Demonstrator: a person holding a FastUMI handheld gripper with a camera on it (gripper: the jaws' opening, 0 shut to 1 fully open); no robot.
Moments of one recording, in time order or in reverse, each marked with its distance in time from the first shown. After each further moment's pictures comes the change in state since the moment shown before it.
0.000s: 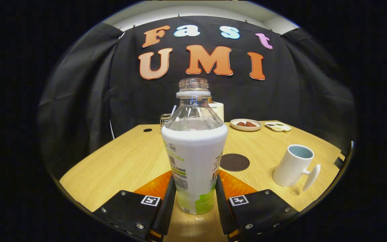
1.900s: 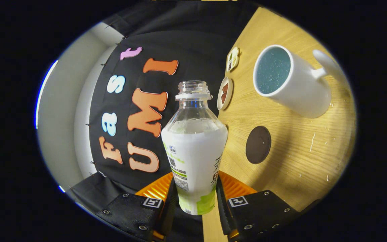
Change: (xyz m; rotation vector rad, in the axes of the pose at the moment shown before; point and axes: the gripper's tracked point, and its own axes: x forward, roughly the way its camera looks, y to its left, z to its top) arm 0.045 -0.051 0.062 1.337 -0.110 0.195
